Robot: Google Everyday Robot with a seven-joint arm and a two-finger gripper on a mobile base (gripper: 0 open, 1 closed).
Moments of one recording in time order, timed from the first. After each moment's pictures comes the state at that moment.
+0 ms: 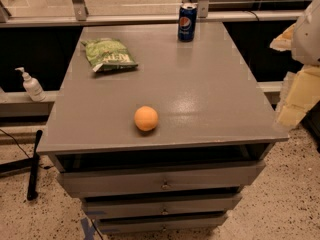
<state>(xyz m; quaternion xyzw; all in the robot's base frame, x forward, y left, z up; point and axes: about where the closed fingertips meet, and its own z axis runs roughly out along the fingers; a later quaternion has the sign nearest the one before) 0.438 -0.217 0.976 -0.60 0.78 -0.03 0.16</state>
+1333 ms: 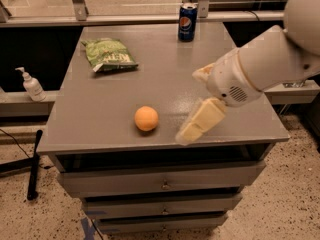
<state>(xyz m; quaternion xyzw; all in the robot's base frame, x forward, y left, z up) 0.460 -0.071 0.906 -0.57 0.74 0.17 0.30</state>
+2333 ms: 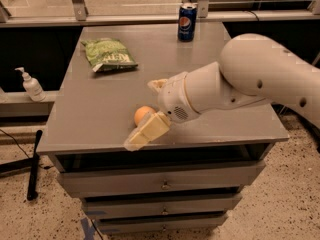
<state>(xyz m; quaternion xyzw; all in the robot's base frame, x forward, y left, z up) 0.479 0.041 0.866 -0.56 0.69 0.26 0.38</state>
